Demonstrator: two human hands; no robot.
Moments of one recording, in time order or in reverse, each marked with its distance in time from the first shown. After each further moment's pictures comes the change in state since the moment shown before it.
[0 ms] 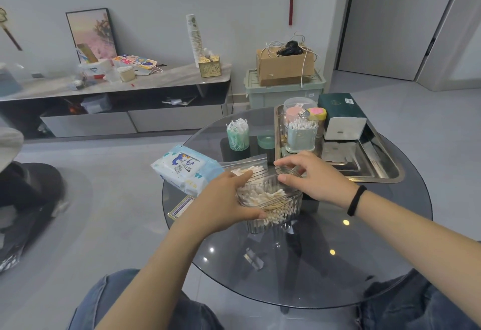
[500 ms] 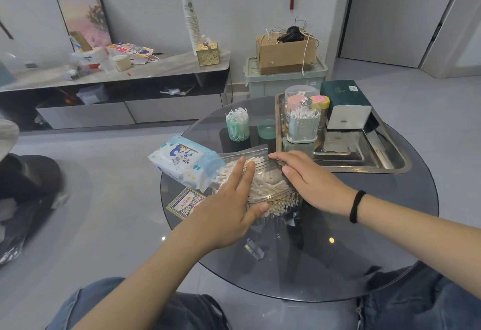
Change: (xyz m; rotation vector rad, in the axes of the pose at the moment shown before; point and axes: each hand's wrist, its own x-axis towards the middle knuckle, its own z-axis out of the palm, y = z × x) left_hand -0.019 -0.002 0.019 0.127 -0.095 0.094; right_hand -0.008 0.008 0.024 0.008 -0.023 -0.108
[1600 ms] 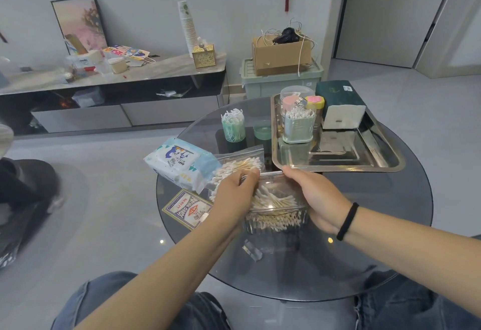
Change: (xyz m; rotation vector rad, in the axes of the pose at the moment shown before) left_hand 0.040 0.024 0.020 -1.042 0.365 -0.405; right_hand -0.016 -0.021 0.016 1.045 0.193 0.572
